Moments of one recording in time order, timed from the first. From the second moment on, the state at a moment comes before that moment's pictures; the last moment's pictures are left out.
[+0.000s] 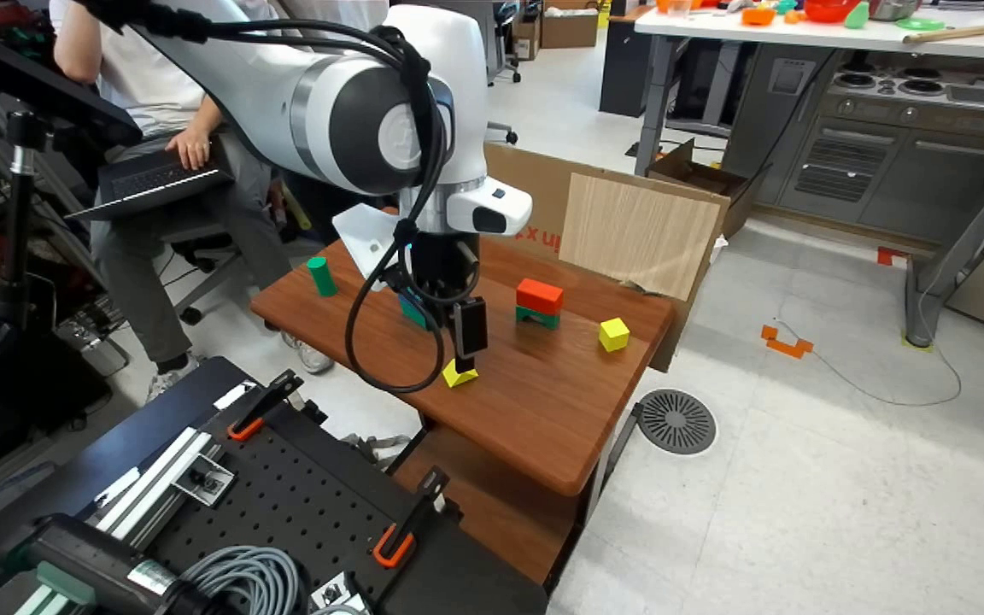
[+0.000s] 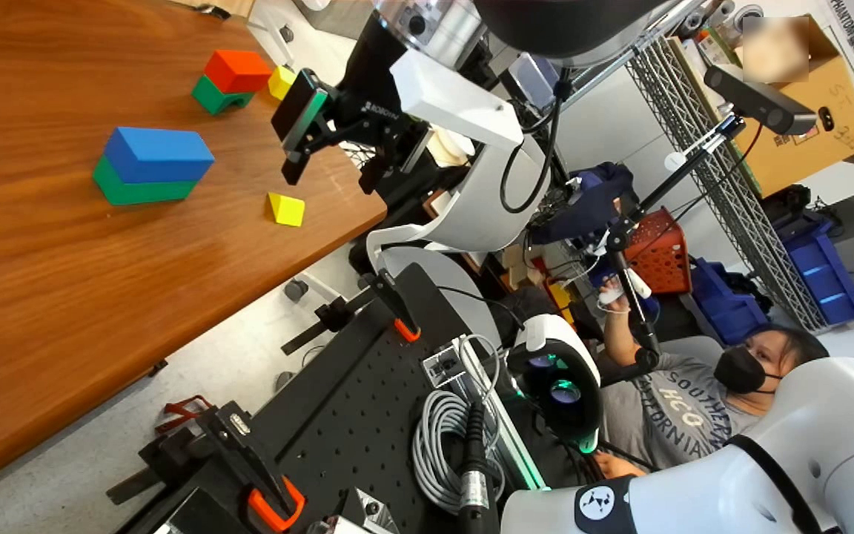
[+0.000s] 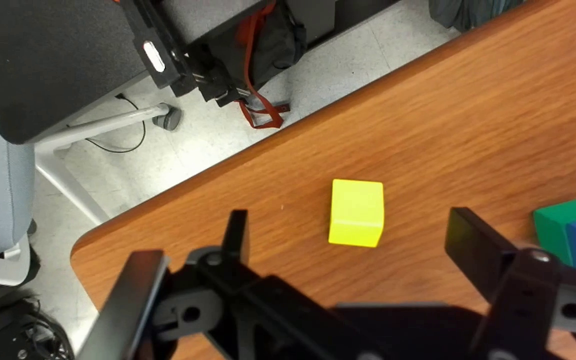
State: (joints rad) arm 0.08 0.29 -0.16 -2.30 -0.06 2.39 0.40
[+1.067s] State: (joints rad) arm 0.08 0.36 -0.15 -2.28 -0.07 2.43 0.41
